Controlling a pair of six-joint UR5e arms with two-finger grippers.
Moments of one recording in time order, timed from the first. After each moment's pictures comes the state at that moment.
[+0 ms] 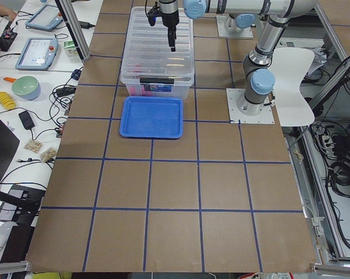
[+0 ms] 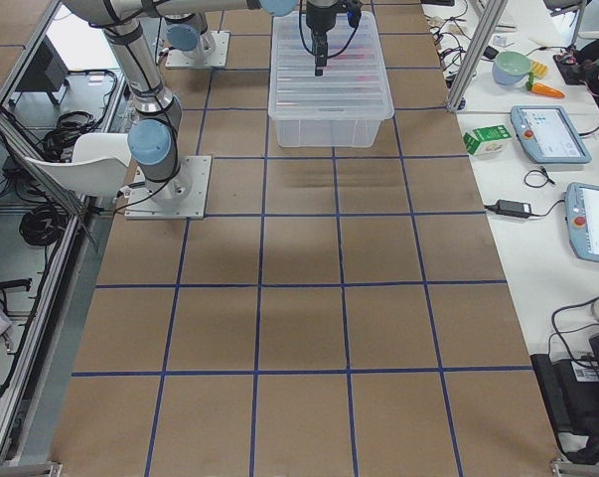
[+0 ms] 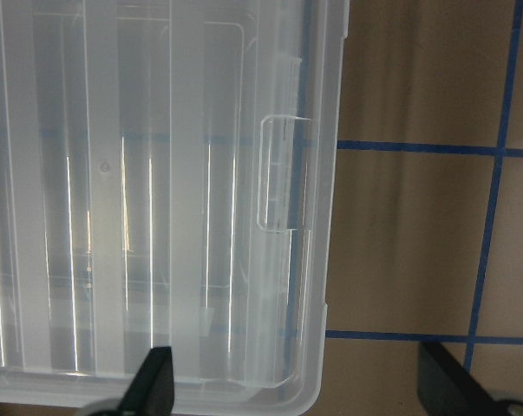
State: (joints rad) left arm -1.57 -1.56 -1.60 -1.69 1.61 0.04; right arm 1.60 -1.58 1.51 -1.49 -1.56 -0.02
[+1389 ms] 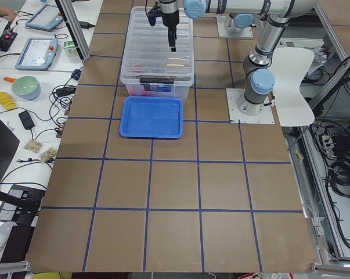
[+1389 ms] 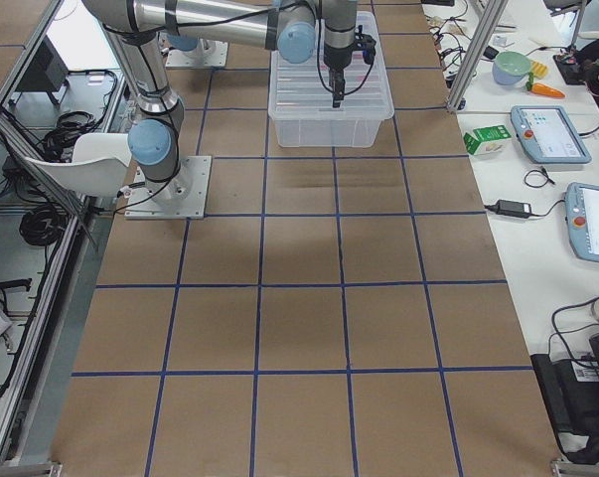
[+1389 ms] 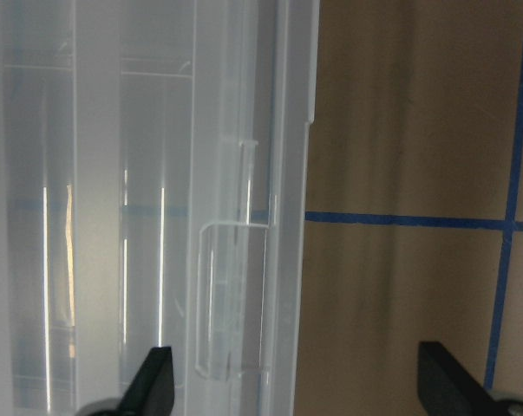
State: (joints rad) left arm -1.57 -1.56 -1.60 -1.70 1.61 0.04; right arm 1.55 -1.46 1.69 -1.85 -1.57 -0.08
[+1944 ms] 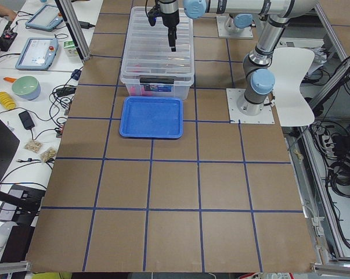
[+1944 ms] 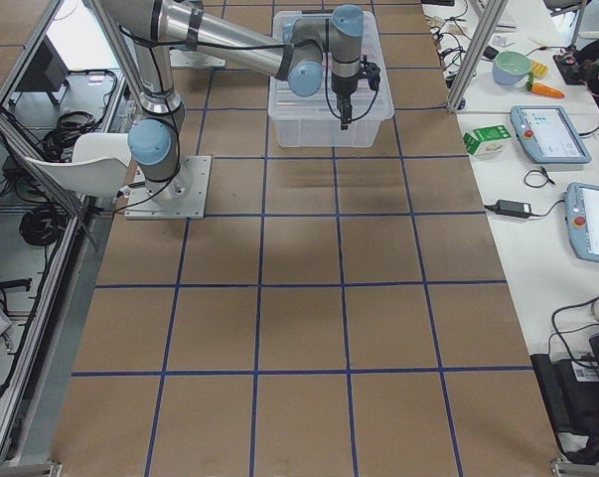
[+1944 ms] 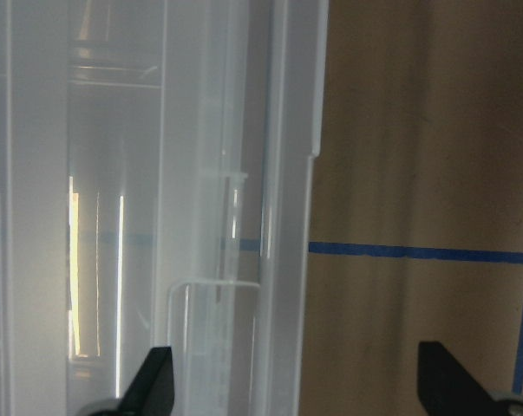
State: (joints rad) left arm -1.57 -1.56 -1.60 -1.70 1.61 0.04; right arm 1.54 -1.39 1.75 -2.00 -1.58 -0.10
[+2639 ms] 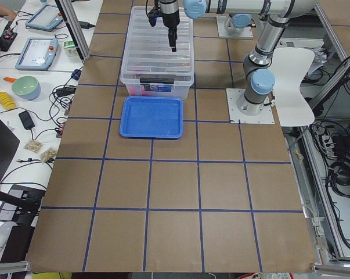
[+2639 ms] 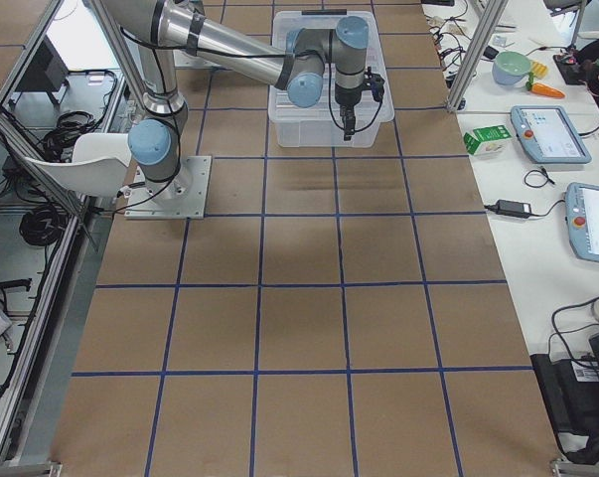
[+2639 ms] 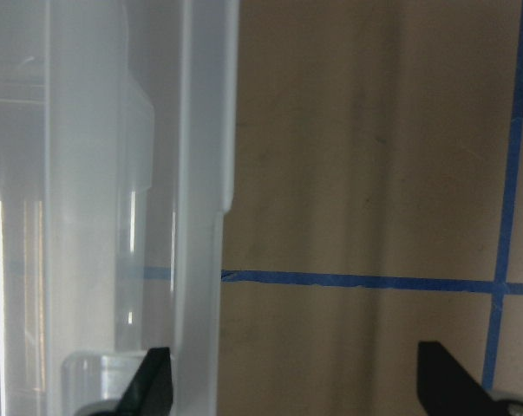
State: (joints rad) left arm -1.57 -1.55 -1.60 -1.70 1.61 0.05; right arm 1.46 -1.38 1.75 -2.01 -1.58 -0.18
